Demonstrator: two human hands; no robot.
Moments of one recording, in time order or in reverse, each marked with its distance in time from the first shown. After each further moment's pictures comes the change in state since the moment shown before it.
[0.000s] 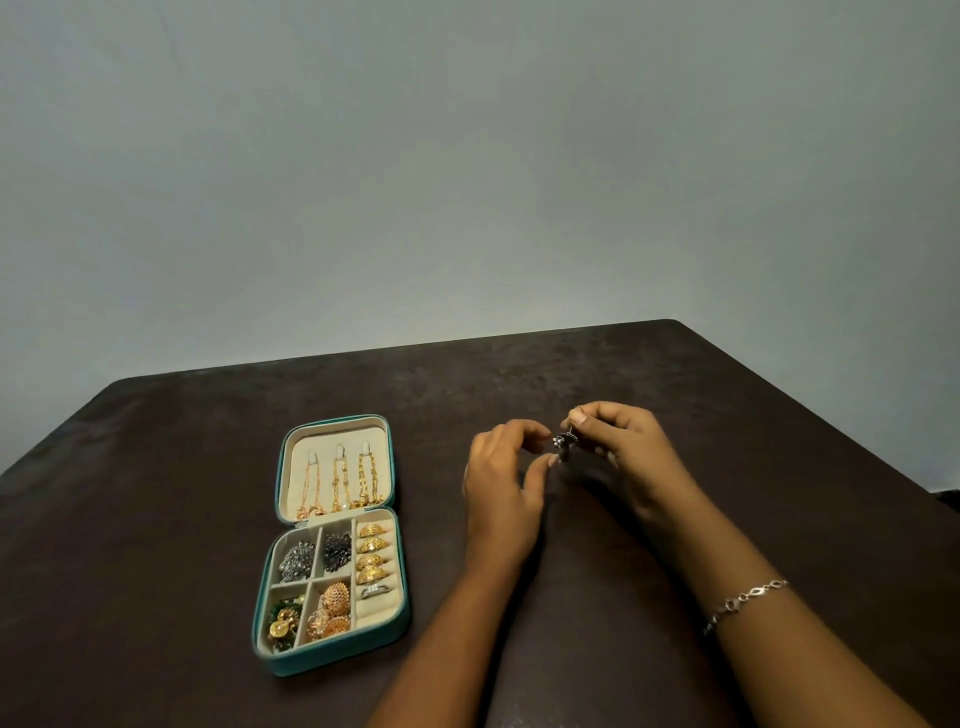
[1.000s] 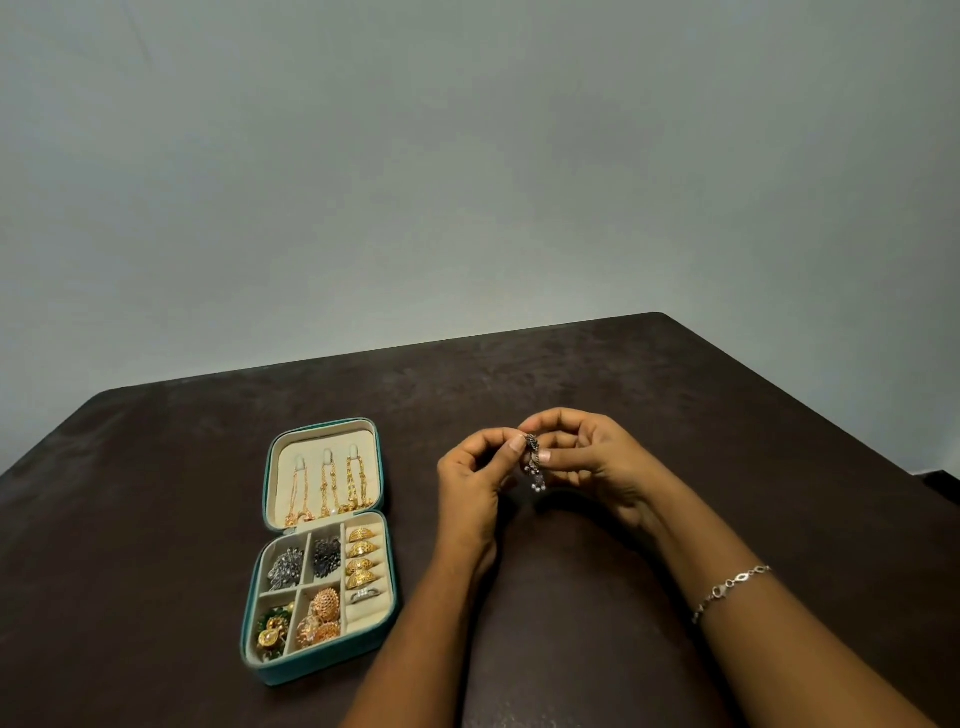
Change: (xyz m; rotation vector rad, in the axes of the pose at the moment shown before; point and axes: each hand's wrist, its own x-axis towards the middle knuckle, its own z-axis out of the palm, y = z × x) left_hand 0.004 0.003 -0.009 -0.866 -0.054 -0.493; right_hand -0.009 -0.002 0.003 0.138 -0.314 0.138
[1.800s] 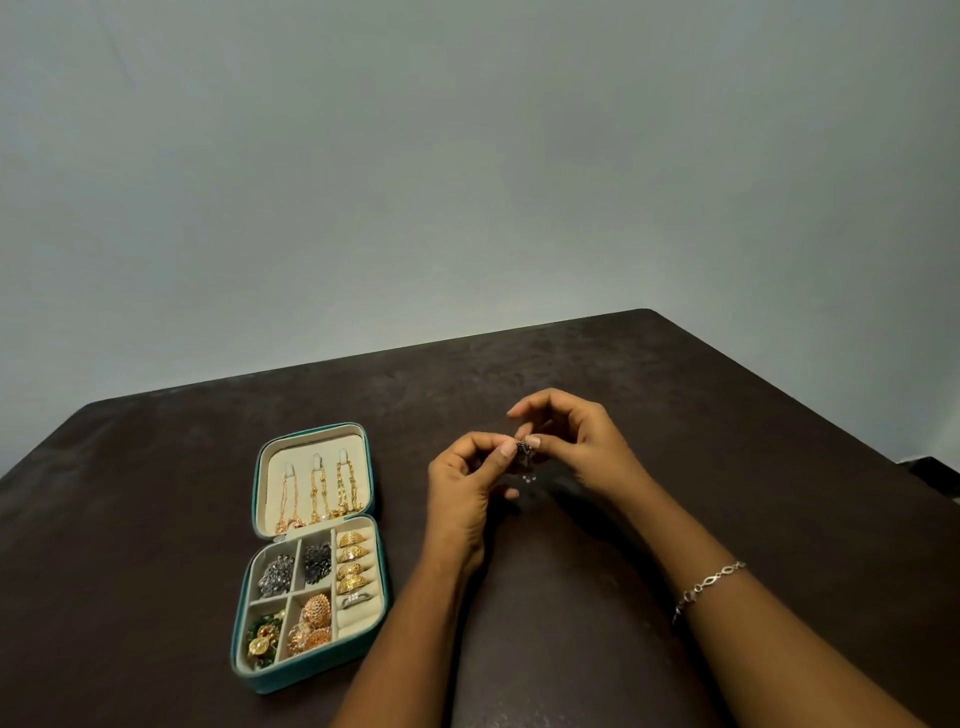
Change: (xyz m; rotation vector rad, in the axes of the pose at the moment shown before) left_hand -0.002 0.004 -0.003 0.067 -0.036 -0.074; right_hand 0.003 0.001 0.002 -0.413 0.098 -0.358
